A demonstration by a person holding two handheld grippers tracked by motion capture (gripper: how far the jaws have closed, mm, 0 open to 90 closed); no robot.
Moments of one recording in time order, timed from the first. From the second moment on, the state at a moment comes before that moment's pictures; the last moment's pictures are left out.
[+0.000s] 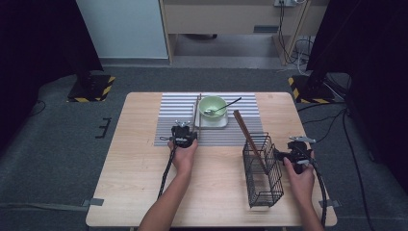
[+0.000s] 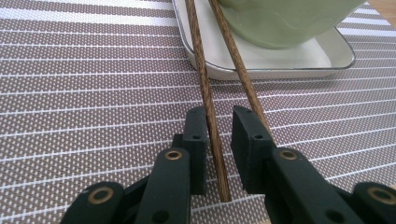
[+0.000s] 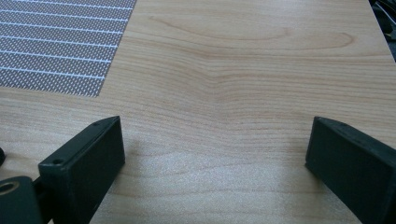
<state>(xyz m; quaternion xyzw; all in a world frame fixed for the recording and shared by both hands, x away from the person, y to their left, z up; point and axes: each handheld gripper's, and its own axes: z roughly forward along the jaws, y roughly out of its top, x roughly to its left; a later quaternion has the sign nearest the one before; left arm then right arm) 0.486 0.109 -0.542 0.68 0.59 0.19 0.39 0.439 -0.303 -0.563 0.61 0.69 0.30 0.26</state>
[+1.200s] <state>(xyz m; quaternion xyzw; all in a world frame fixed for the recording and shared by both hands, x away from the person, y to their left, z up) 0.482 0.102 -0.544 0.69 0.58 0.19 0.39 0.439 -0.303 -0.563 0.61 0.69 0.30 0.26</state>
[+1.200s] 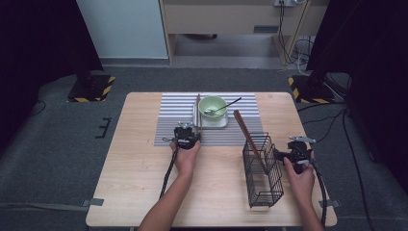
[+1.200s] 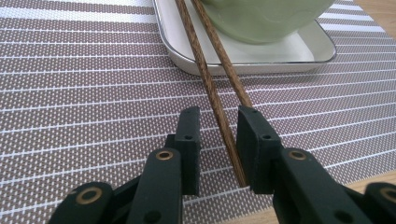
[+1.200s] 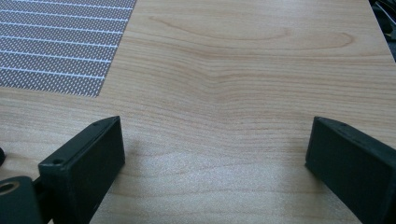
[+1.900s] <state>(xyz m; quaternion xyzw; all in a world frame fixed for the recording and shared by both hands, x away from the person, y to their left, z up) 0.474 0.103 -0.545 0.70 0.57 0.17 0.39 0.439 -0.303 -0.563 0.61 0.69 0.30 0.26</state>
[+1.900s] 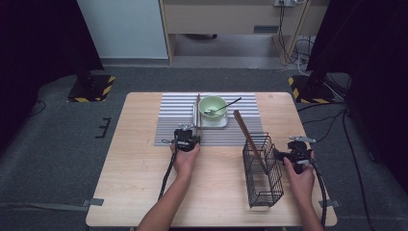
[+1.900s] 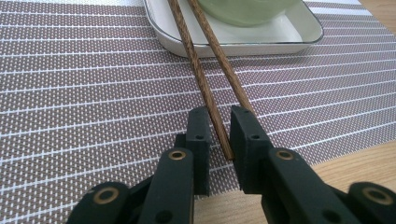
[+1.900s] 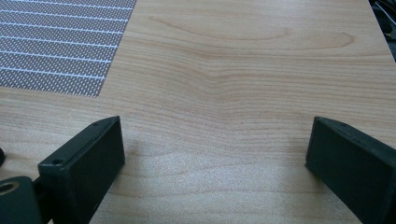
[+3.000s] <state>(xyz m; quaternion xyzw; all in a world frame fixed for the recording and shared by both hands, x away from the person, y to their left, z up) 0.484 0.103 -0.543 0.69 0.58 0.19 0.39 0.439 -0.303 -0.563 0.61 0.68 0.30 0.26</state>
